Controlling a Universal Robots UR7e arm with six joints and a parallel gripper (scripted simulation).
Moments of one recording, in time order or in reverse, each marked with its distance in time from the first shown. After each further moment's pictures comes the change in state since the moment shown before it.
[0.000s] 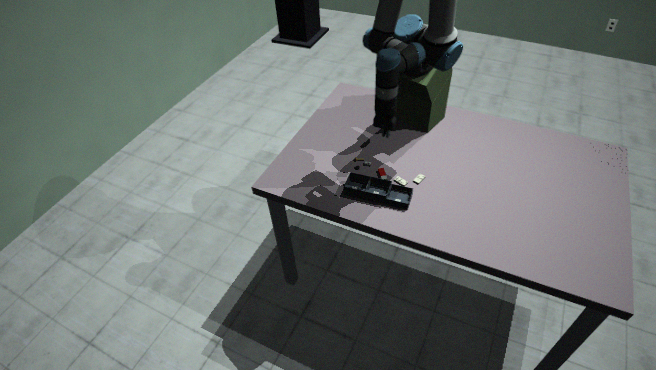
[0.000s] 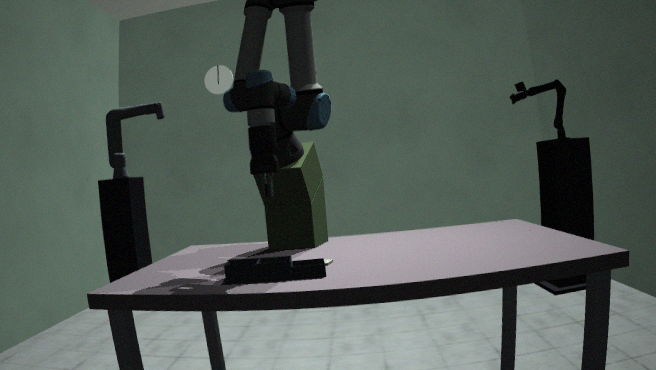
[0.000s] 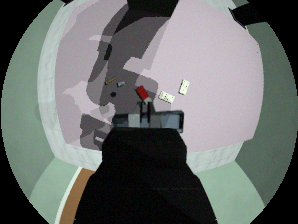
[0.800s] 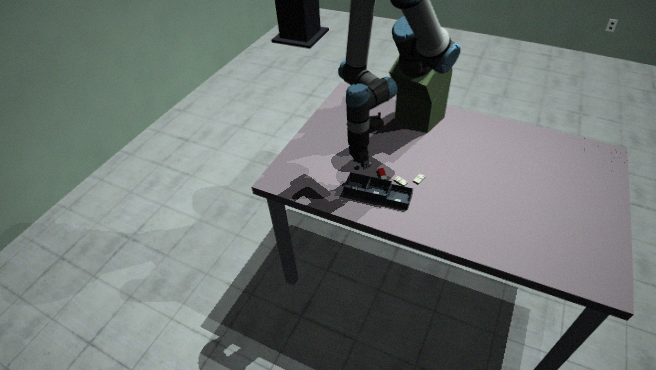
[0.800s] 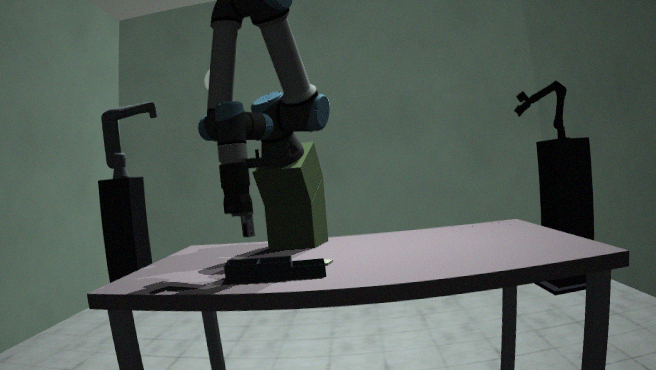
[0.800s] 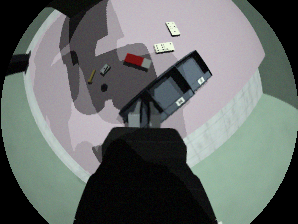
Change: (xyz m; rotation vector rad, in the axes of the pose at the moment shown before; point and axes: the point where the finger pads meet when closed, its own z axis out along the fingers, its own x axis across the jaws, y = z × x) arm -0.045 0.095 0.095 0.006 0.020 0.653
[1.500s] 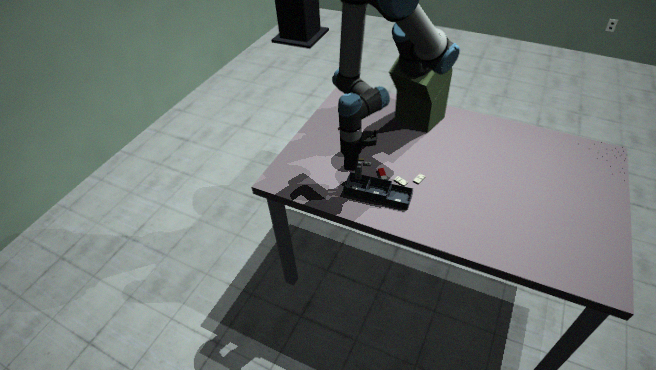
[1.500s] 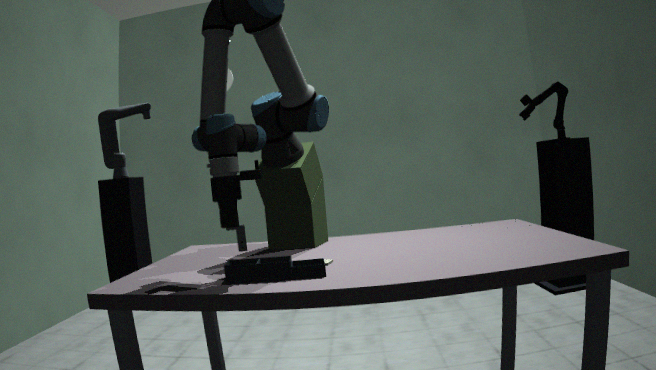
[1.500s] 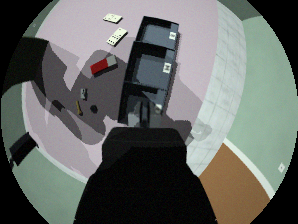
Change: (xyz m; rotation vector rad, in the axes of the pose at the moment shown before) arm 0.008 0.032 0.031 -0.003 0.003 0.648
